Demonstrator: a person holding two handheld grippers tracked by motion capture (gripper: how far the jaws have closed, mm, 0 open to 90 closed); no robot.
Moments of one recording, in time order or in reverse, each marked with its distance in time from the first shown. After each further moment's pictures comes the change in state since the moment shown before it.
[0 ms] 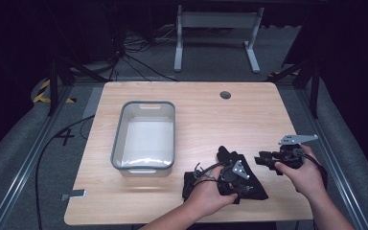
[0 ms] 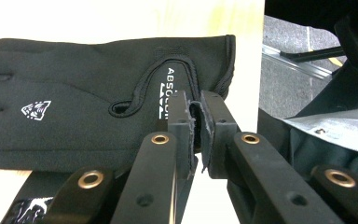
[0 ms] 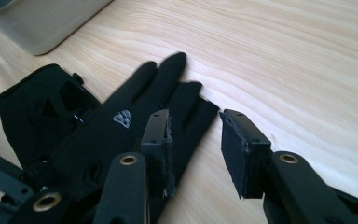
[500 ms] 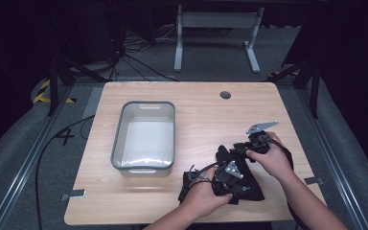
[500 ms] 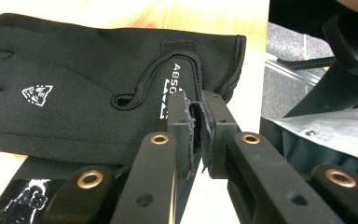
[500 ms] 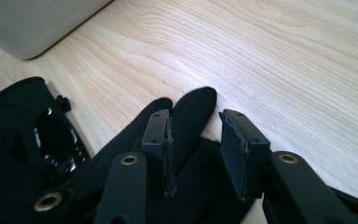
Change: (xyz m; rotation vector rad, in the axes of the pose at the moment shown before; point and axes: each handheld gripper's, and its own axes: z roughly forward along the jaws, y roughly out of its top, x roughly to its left) left arm 0.005 -0.014 -0.001 -0.022 -0.014 -0.054; right arm 0.000 0.040 0.082 0.077 0.083 -0.077
